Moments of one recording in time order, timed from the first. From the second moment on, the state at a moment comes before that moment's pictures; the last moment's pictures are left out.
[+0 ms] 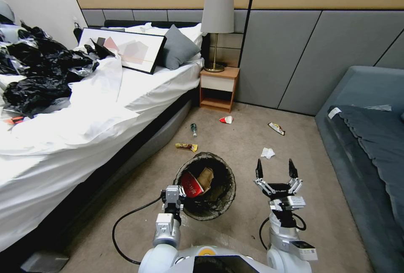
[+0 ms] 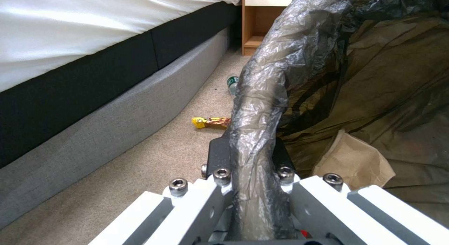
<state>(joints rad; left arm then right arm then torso) 1.80 -1.51 -0.15 -2.33 0.15 0.24 -0.29 -1.82 1.59 0.57 2.13 0.09 0.77 -0.07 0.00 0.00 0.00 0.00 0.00</state>
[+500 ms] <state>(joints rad) 1.80 -1.51 -0.15 -2.33 0.15 0.25 -0.29 -1.80 1.60 0.59 2.10 0.09 0.77 -0.08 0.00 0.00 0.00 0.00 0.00</state>
